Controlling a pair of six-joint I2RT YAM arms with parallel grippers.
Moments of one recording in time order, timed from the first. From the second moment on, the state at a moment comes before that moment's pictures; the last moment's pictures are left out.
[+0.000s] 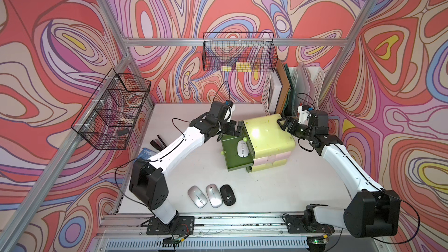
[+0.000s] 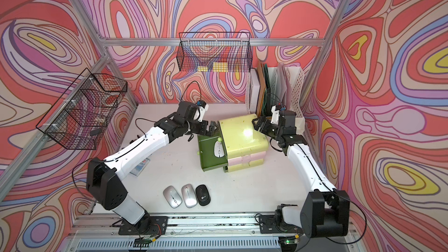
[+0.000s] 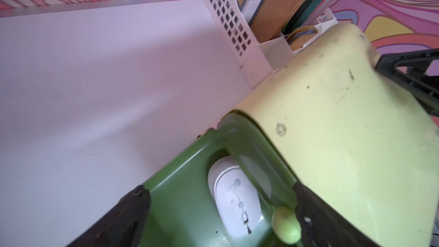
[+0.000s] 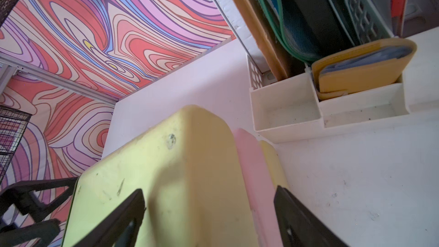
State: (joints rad) left arm -0.58 1.61 1.46 -0.60 0.13 -0.34; right arm 0.02 1.30 1.01 -0.30 -0.38 0.48
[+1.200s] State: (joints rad) left arm -0.78 1.65 1.09 -0.23 -0.08 -0.22; right arm 0.03 1.33 1.03 -0.30 -0.38 0.45
